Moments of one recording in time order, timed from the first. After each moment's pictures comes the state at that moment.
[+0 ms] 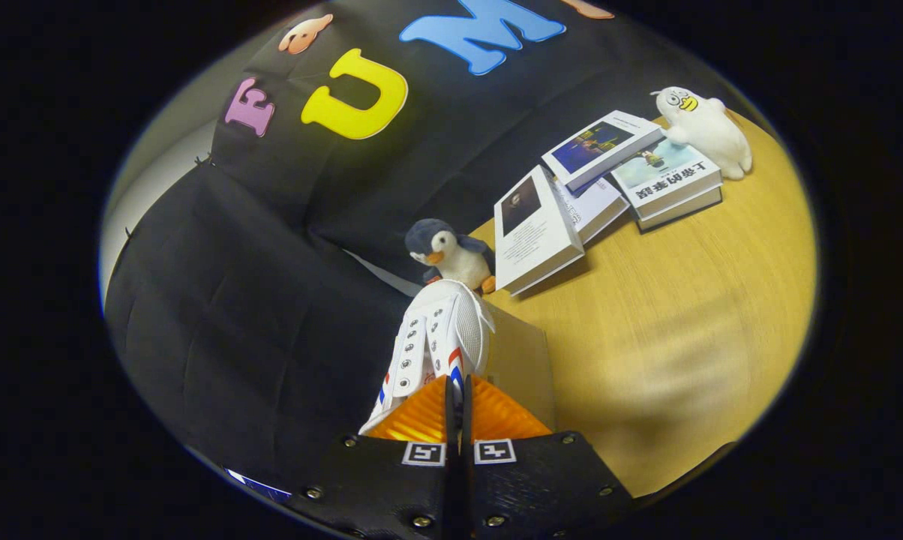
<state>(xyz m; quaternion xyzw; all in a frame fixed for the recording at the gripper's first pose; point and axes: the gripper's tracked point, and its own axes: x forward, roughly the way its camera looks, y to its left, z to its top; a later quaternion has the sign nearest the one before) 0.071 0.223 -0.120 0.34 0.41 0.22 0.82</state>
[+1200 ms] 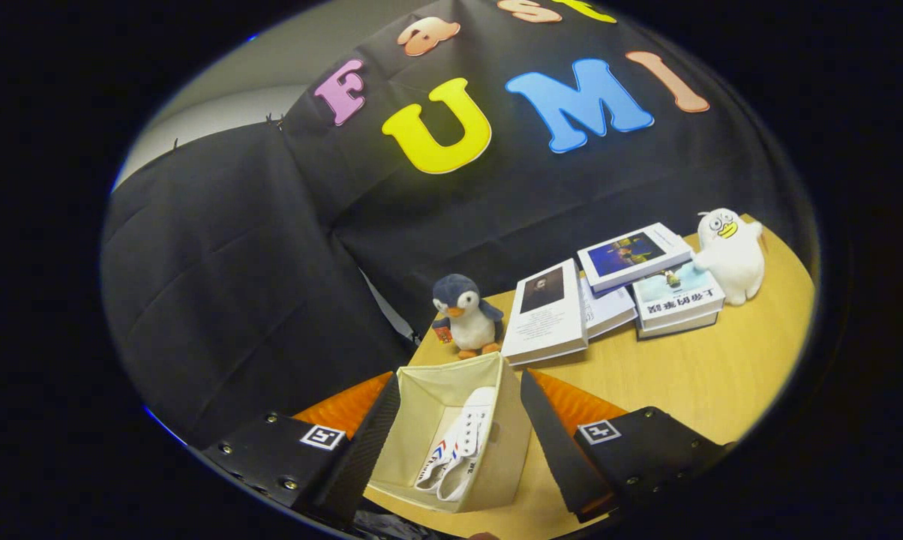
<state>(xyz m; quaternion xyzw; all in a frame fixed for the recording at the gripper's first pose) 0.080 0.197 -0.056 0.19 0.25 0.22 0.92</state>
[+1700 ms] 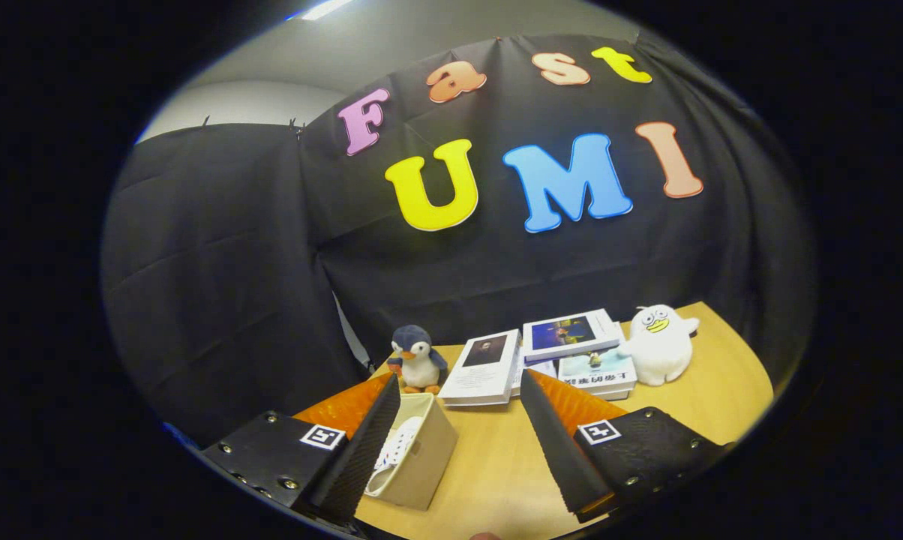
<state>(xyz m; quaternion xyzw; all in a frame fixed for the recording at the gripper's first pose) 0.067 0.089 0.015 0.10 0.15 0.16 0.97</state>
